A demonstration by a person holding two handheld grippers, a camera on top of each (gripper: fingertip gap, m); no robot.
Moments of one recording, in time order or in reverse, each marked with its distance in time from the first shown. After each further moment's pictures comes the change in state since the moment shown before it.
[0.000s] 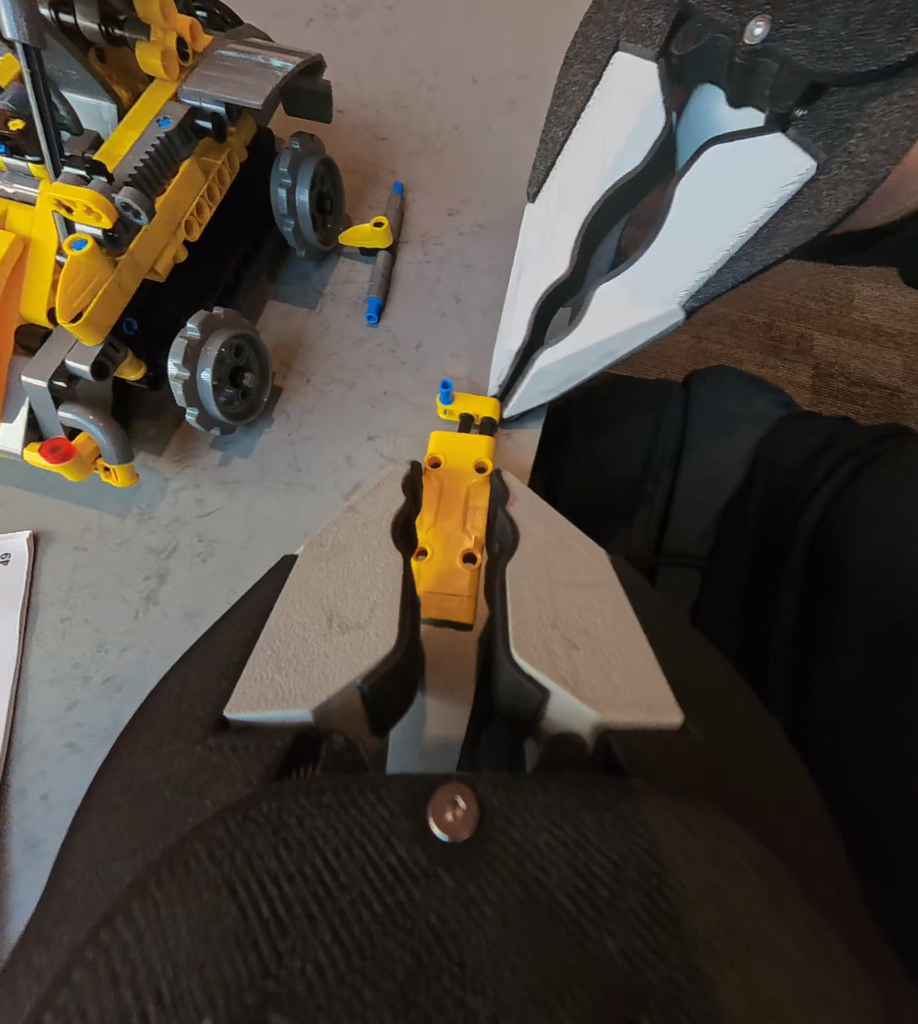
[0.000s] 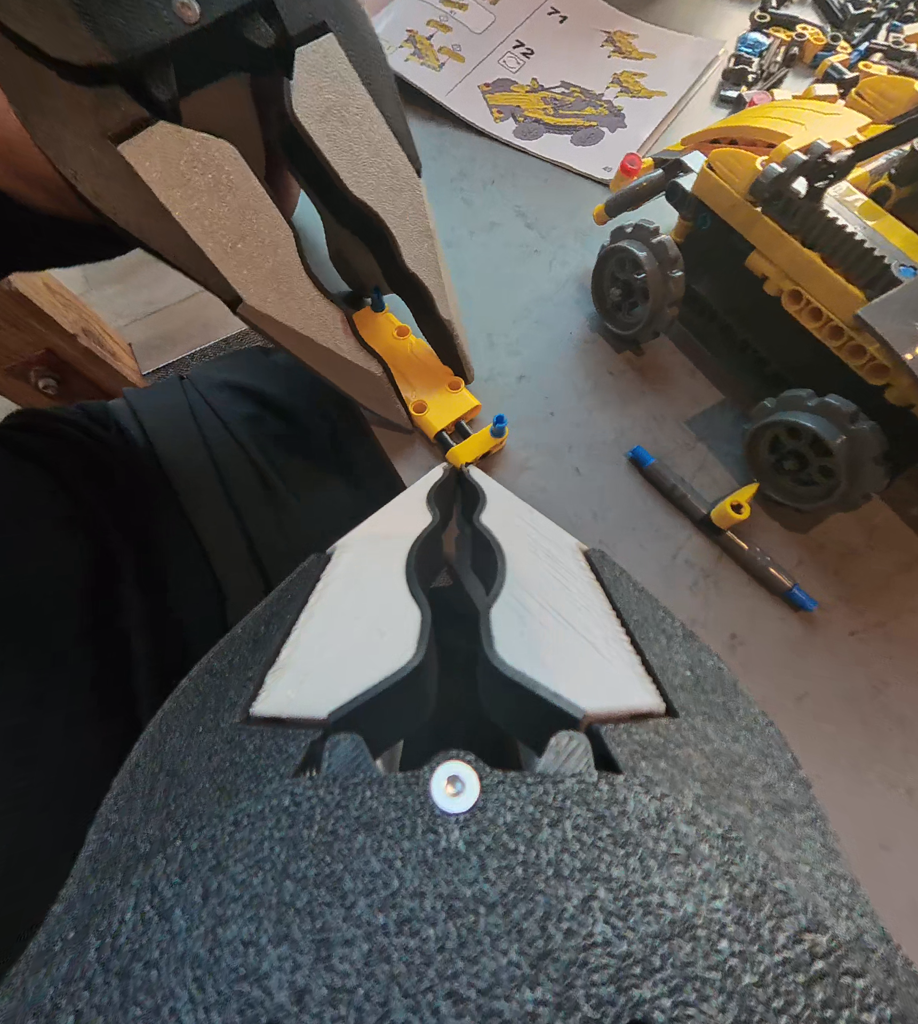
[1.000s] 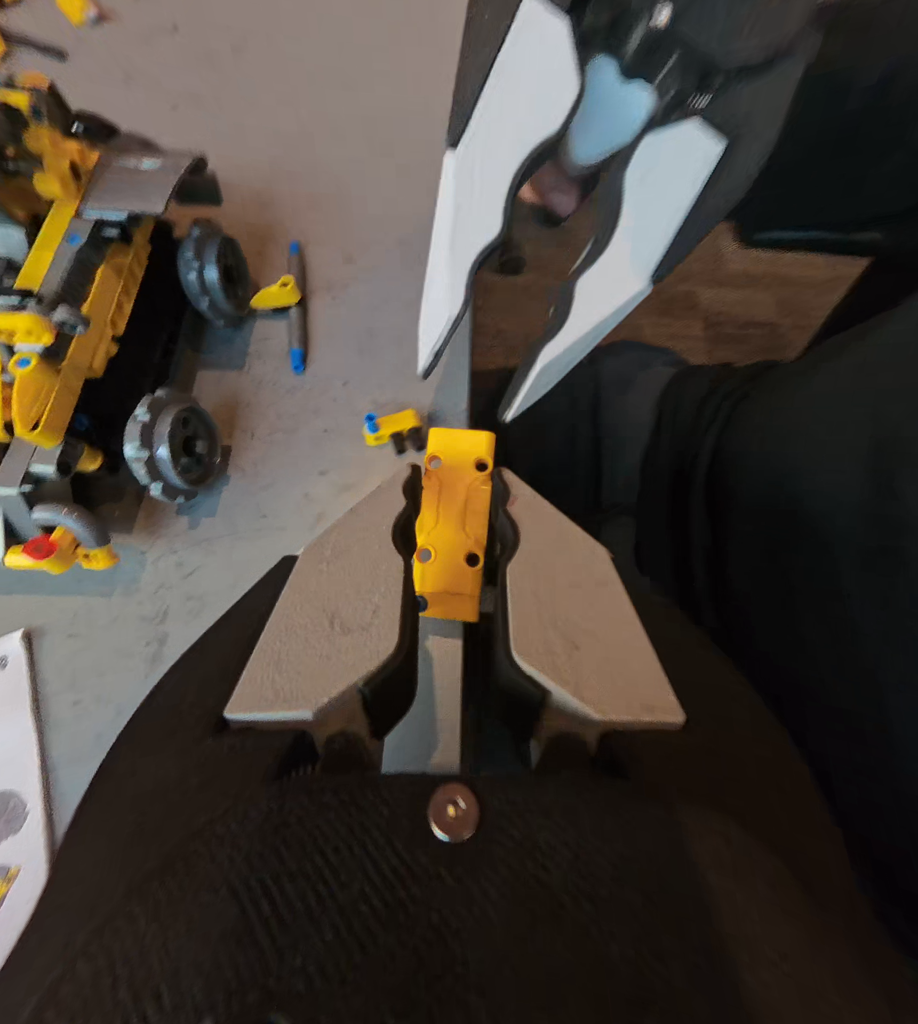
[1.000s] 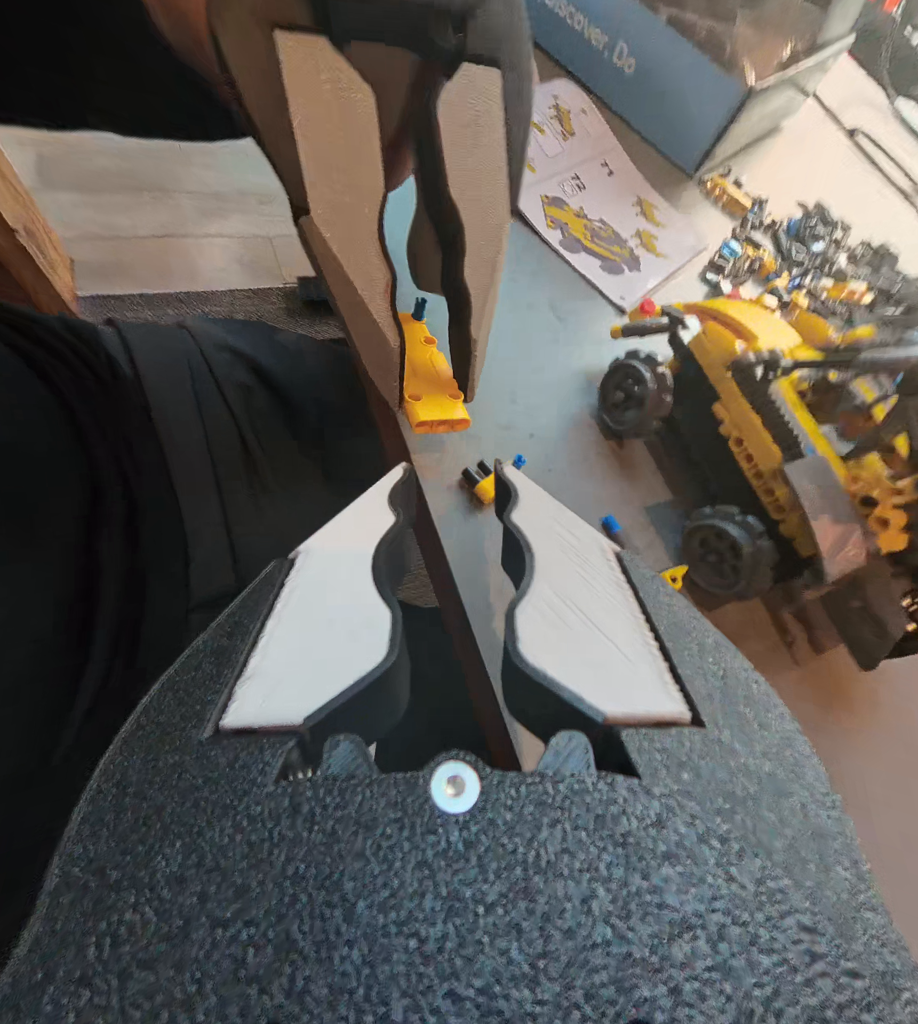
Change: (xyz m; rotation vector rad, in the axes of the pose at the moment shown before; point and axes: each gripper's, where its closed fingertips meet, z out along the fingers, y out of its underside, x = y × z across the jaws) left arm 0.018 -0.009 -0.021 0.008 0.195 0.144; right arm -0.013 -0.018 -0.019 0.076 0.033 -0.335
